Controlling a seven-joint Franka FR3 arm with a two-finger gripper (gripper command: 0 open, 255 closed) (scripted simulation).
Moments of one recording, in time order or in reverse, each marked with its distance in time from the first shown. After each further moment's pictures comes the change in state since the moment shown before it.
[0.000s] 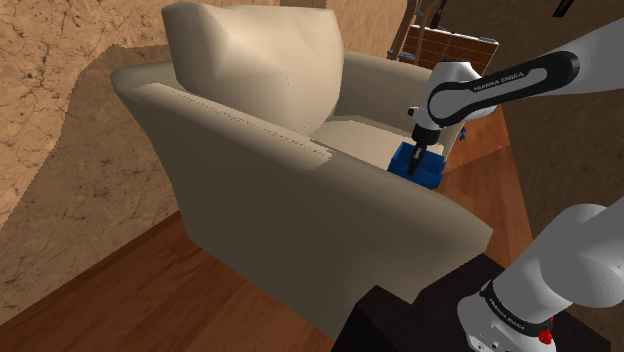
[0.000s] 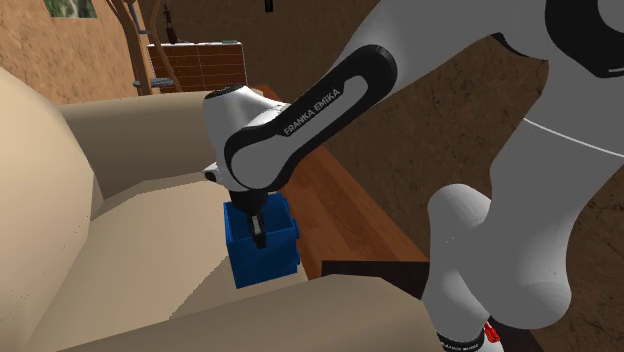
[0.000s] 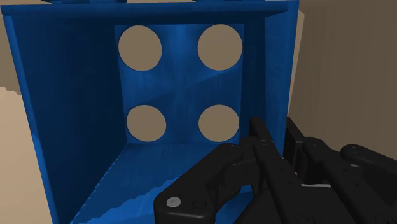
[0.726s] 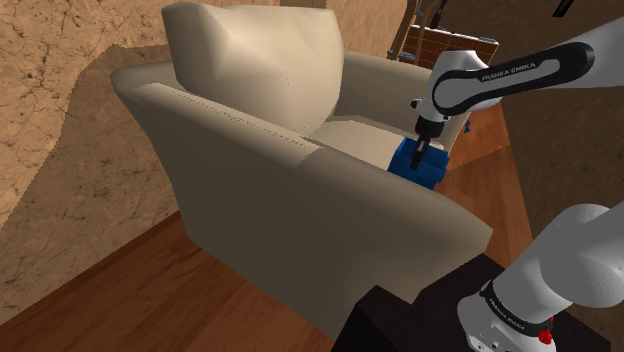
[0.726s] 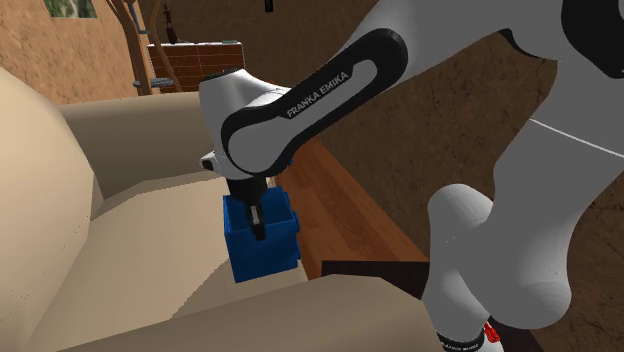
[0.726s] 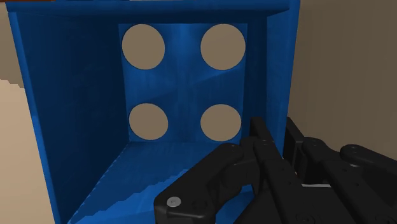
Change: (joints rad) arm 0.000 -0.041 0.009 0.035 -0.003 -0.079 0.007
